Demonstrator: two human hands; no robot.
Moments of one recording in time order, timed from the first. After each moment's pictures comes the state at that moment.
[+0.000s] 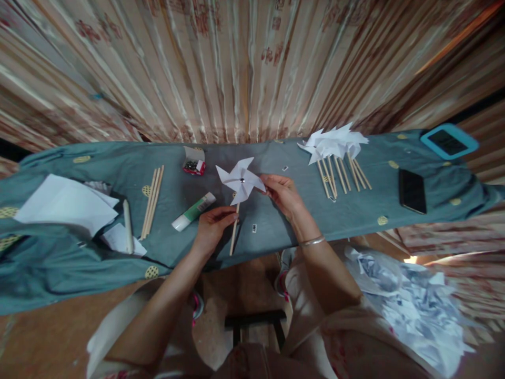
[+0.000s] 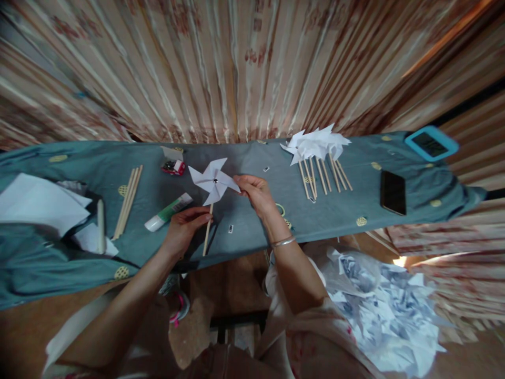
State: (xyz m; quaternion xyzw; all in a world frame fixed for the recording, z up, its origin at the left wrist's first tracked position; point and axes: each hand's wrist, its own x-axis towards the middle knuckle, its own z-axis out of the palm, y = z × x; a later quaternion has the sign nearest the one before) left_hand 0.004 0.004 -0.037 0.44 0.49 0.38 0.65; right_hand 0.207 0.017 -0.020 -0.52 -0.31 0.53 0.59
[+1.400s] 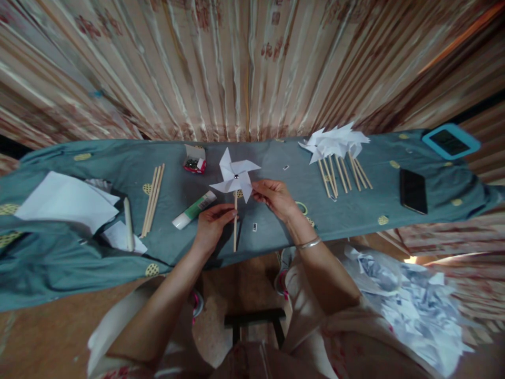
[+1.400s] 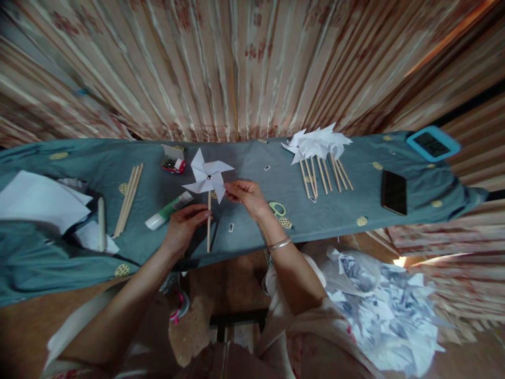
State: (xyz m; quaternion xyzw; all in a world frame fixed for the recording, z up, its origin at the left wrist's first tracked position) left_hand 0.008 0.005 -0.036 0.37 0.50 0.41 0.67; right_hand 0.192 0.012 -0.017 -0.52 -0.29 0.60 0.54
